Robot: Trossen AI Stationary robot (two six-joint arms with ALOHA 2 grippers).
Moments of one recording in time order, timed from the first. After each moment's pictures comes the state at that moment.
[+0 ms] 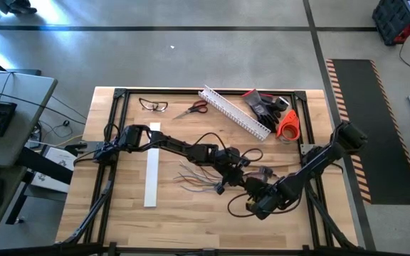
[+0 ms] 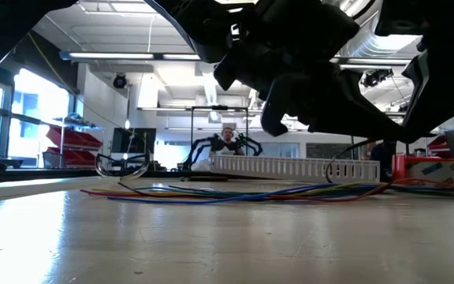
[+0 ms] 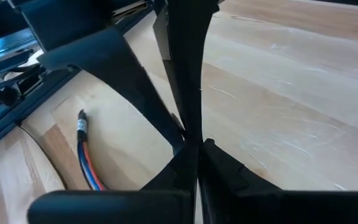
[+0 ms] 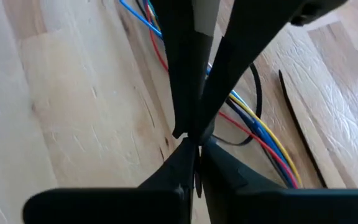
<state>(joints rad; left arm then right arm) -0.08 2.29 1.62 0.07 0.38 0.67 0.67 1.64 0.98 -0.68 0.51 0.97</state>
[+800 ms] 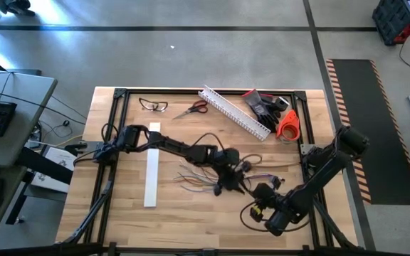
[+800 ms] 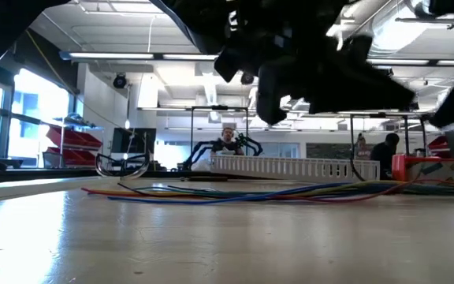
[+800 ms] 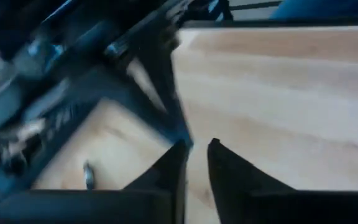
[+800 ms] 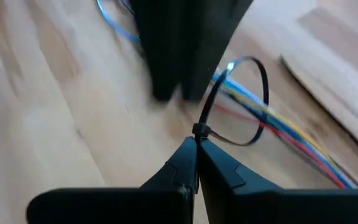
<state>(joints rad) -0.10 2.27 1.62 0.12 0.49 0.85 0.85 1.67 0.98 -0.69 0.72 1.39</state>
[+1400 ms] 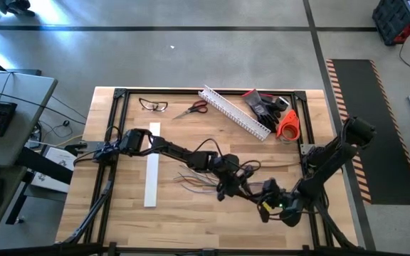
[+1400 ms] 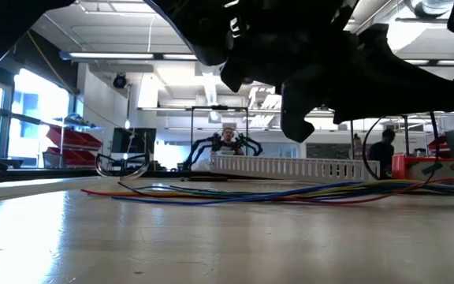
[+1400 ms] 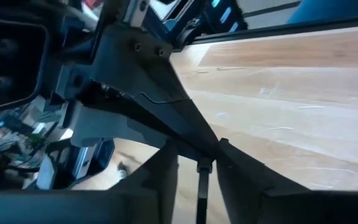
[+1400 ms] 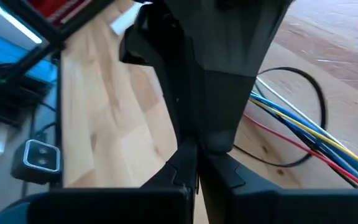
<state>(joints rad) -0.13 2.33 1.62 0.28 0.44 0.87 0.90 1.50 0.60 0.06 0.80 1.26</state>
